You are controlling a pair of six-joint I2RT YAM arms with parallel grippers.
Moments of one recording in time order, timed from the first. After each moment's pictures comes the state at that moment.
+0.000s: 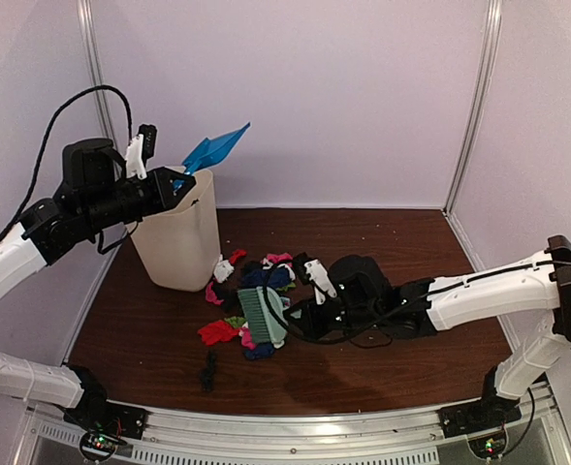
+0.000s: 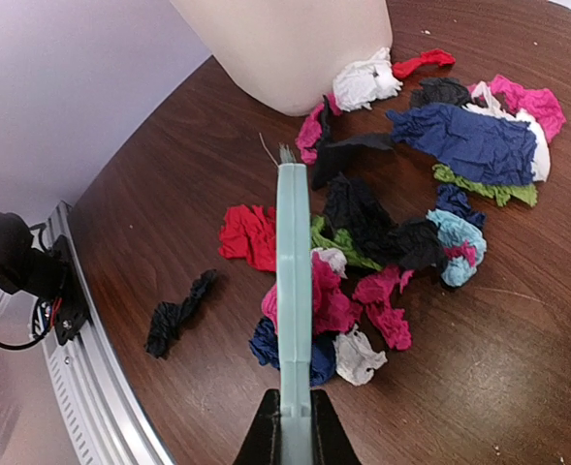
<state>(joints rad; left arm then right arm) -0.64 1.09 1.19 -0.31 -0.01 -0.48 1.11 1.55 0.91 0.12 0.02 0.53</state>
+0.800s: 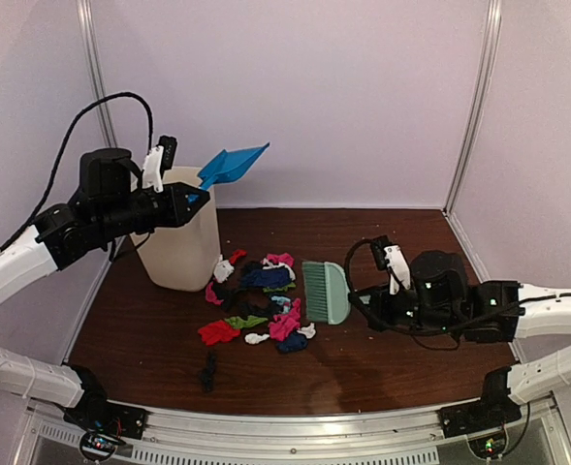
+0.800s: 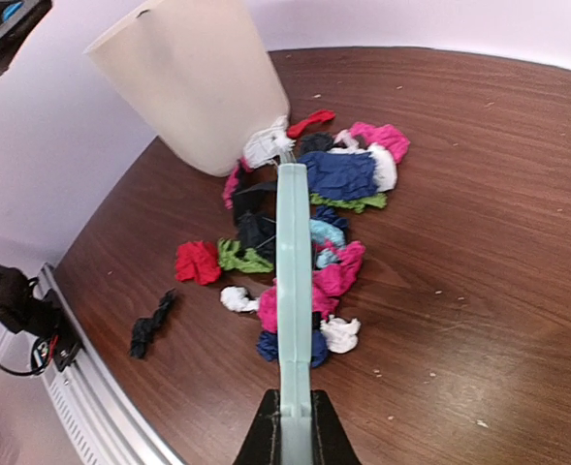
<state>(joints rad) -0.69 1.12 1.14 -0.28 -0.01 -0.40 1.11 1.03 0.71 -0.18 0.28 0.59</state>
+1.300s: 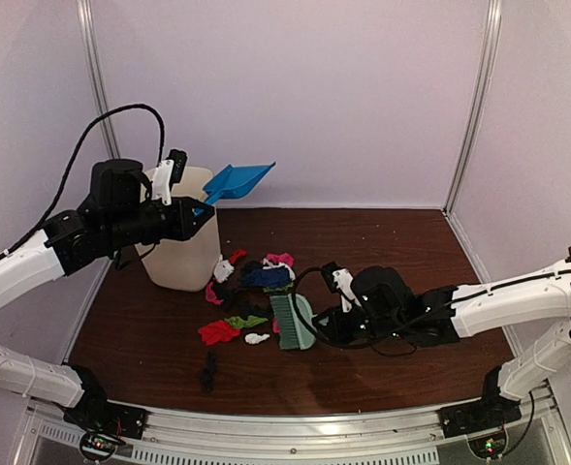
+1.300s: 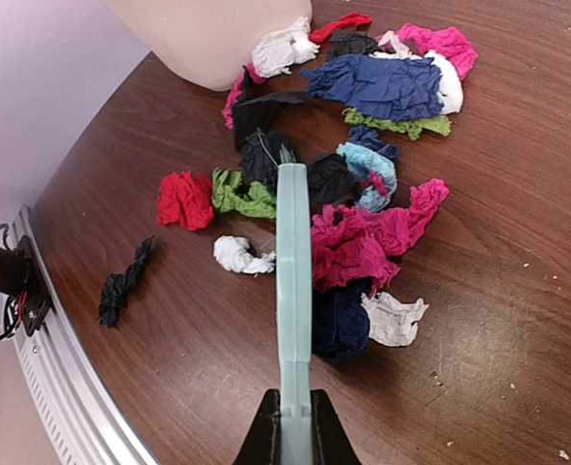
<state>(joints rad) -0.71 1.14 1.10 -0.29 -0.01 -0.37 1.10 1.41 0.75 0.04 0.10 0.59</state>
